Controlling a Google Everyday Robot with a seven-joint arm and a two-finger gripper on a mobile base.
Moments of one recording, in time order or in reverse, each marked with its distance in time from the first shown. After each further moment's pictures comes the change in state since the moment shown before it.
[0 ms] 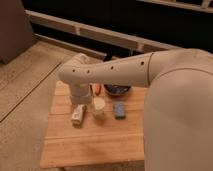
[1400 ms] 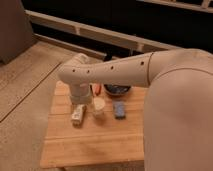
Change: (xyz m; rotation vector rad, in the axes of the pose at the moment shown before) arm -0.006 0.001 -0.002 -0.002 -0.014 -0.004
